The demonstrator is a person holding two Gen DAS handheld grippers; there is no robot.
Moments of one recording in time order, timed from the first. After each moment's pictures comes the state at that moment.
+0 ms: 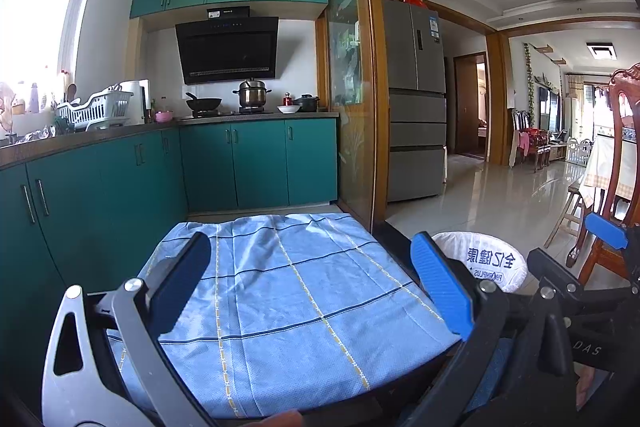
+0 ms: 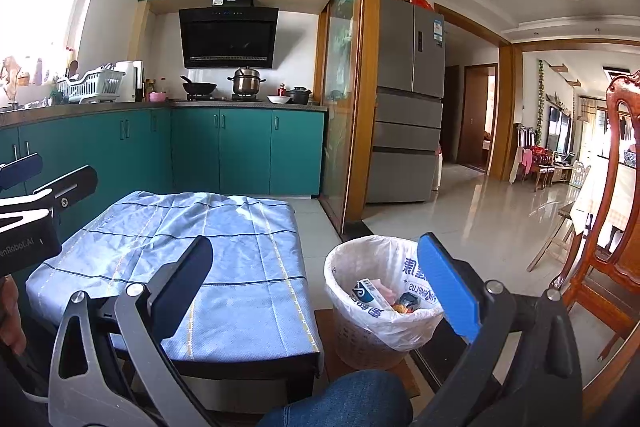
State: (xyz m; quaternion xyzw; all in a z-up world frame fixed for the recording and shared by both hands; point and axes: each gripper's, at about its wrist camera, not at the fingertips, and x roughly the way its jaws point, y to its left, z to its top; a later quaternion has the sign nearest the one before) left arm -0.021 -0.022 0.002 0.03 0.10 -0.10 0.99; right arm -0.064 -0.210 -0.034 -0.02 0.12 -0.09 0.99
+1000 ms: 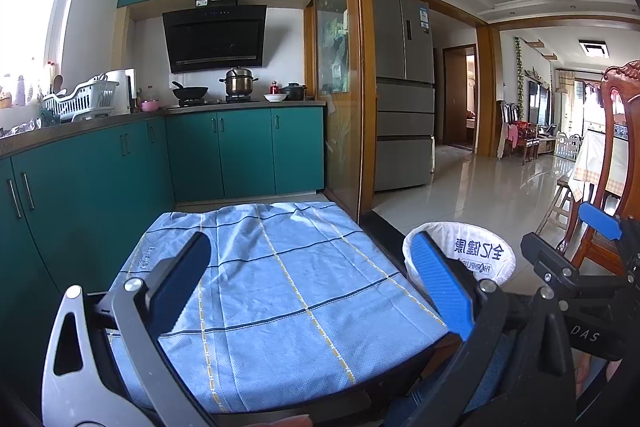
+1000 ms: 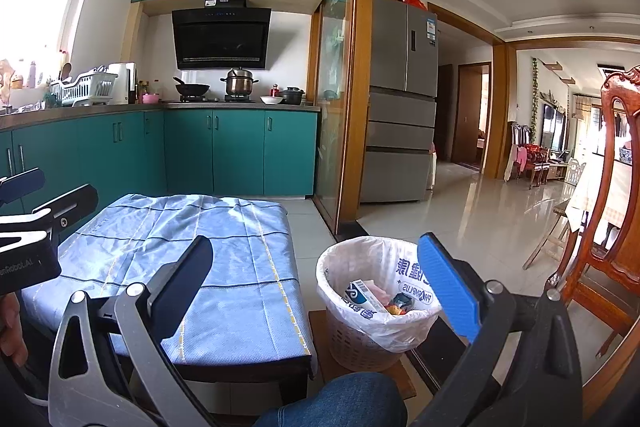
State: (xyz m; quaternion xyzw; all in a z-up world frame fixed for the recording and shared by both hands) left arm -0.010 -0.030 -0.008 0.03 0.12 -0.12 0.98; right arm -0.060 -0.213 -0.035 -0.02 0.12 -0.10 0.99
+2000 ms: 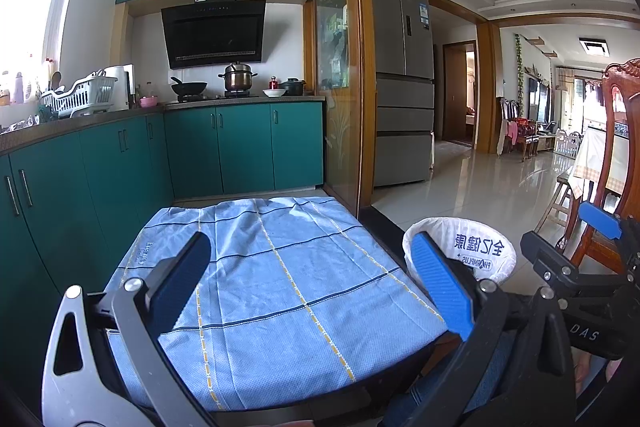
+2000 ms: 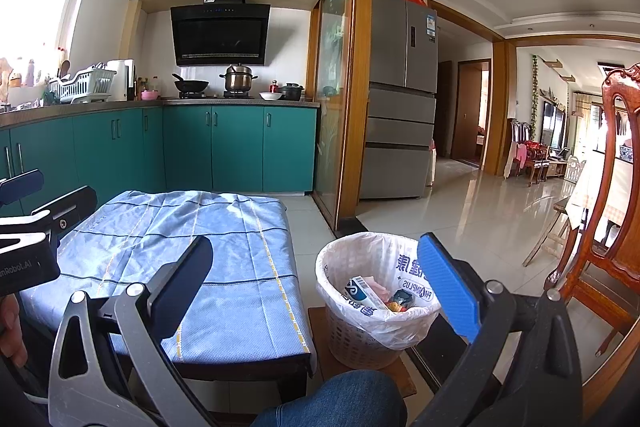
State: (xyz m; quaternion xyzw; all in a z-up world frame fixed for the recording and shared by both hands) left arm -0.008 -0.033 -0.015 0.03 0.13 -0.12 0.98; right arm -0.058 -0.216 -0.040 -0.02 0.12 -0.10 0.99
